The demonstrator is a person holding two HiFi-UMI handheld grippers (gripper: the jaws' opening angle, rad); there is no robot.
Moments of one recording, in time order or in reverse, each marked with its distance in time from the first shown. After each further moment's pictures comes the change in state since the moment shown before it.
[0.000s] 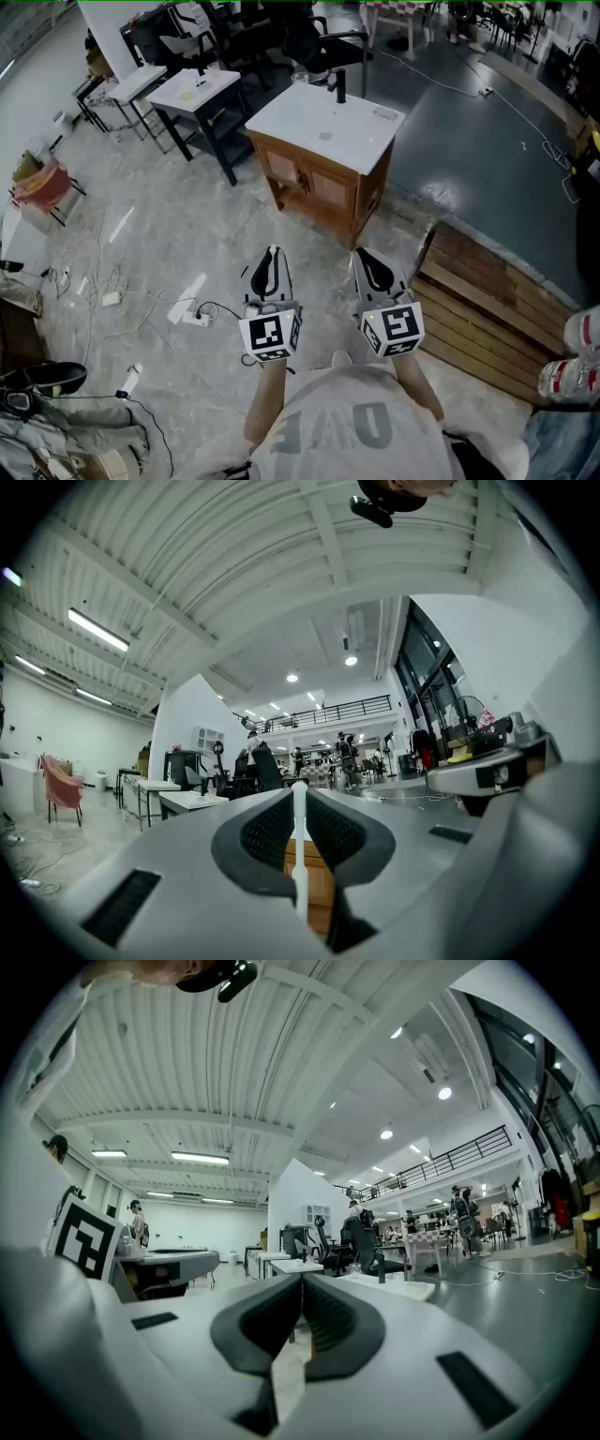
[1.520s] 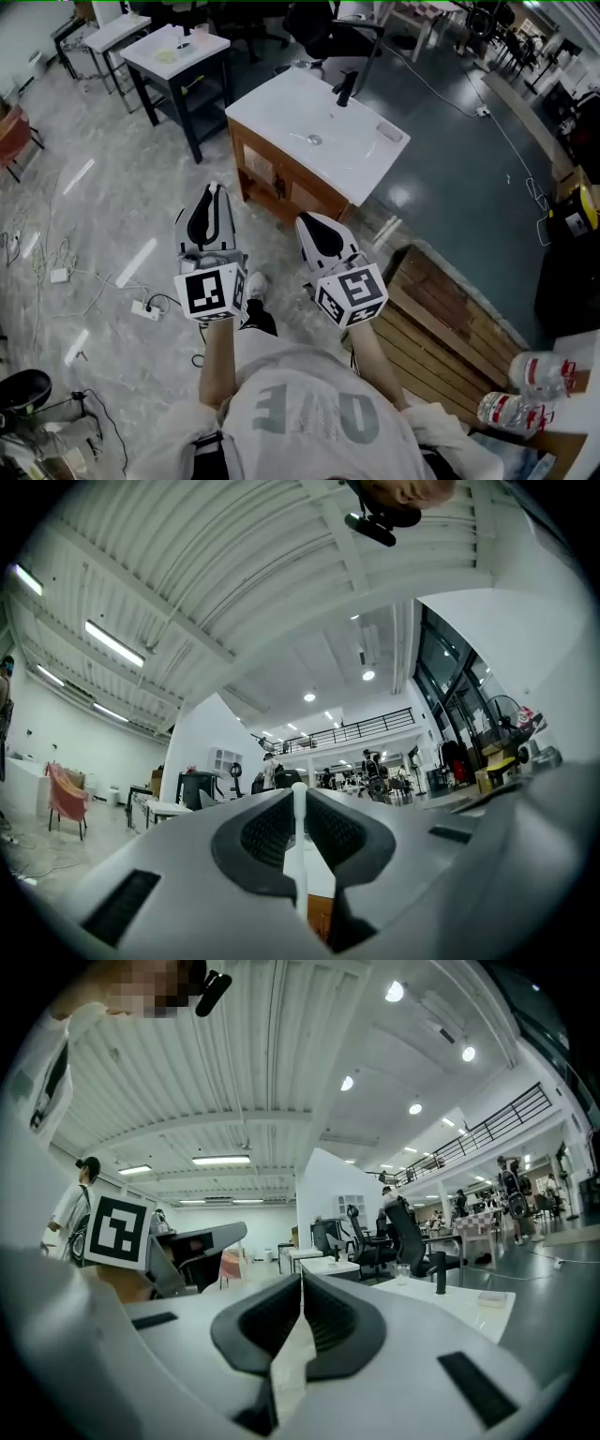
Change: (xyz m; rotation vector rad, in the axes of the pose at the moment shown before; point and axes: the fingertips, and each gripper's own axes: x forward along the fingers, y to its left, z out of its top) left arm 0.208 0.150 0.038 0.000 -0.147 0.125; right arm 0.256 -0.006 0.021 0.031 0.046 0.252
